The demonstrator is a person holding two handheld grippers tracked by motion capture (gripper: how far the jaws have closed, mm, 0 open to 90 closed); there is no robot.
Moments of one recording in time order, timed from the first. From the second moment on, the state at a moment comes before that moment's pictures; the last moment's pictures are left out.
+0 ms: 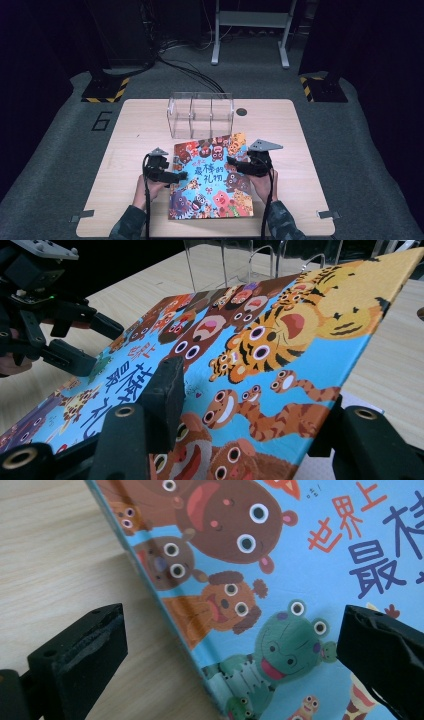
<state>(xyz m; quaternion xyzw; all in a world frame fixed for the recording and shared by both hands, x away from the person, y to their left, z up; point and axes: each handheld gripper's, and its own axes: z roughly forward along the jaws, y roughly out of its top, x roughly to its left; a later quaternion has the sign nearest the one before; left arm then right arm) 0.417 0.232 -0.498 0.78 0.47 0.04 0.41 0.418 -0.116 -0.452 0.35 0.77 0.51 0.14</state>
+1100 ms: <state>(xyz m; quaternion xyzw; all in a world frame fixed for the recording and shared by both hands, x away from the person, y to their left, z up) 0.409 0.242 -0.487 0.76 0.44 0.03 0.48 0.424 -0.122 -0.448 0.40 0.76 0.50 0.08</state>
